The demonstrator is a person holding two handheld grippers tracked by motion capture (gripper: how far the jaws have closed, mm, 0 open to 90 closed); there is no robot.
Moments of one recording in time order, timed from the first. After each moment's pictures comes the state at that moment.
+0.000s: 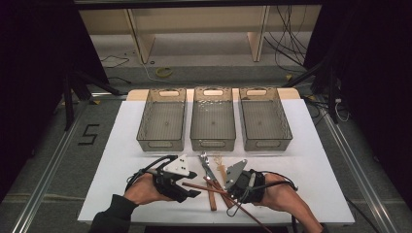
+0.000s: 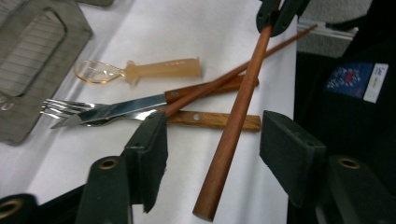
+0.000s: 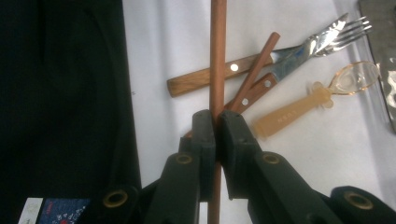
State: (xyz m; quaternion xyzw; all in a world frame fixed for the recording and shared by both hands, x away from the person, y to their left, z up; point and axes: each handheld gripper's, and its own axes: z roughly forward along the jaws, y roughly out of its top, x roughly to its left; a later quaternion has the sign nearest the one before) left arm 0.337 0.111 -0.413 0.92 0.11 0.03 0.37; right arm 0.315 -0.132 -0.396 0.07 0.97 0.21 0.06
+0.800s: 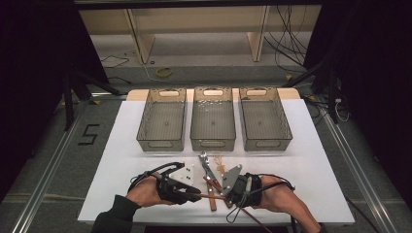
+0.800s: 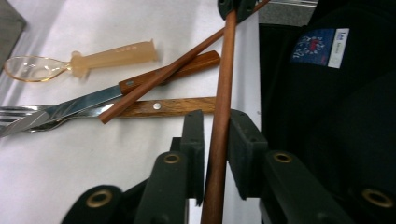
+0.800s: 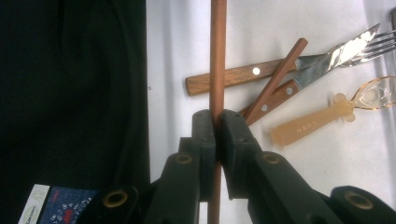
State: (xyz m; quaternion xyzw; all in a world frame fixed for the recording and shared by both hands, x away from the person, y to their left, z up) left arm 0.330 0.102 -0.420 0.94 0.05 -0.02 0.34; right arm 0.310 -0.126 -0.400 0.02 0.98 0.19 0.04
